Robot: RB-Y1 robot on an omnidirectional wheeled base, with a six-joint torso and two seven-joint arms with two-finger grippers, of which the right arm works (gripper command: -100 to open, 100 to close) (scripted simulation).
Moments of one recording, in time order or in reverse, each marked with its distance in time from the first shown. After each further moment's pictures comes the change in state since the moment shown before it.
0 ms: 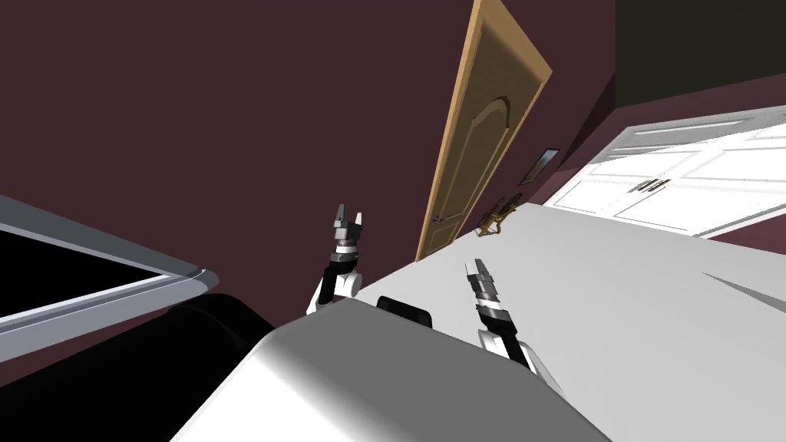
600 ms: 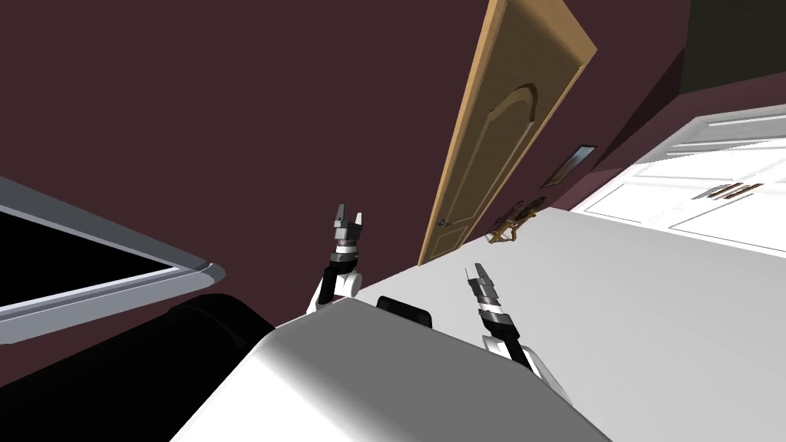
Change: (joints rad) arm -0.032 -0.048 0.011 0.135 0.001 -0.065 -0.049
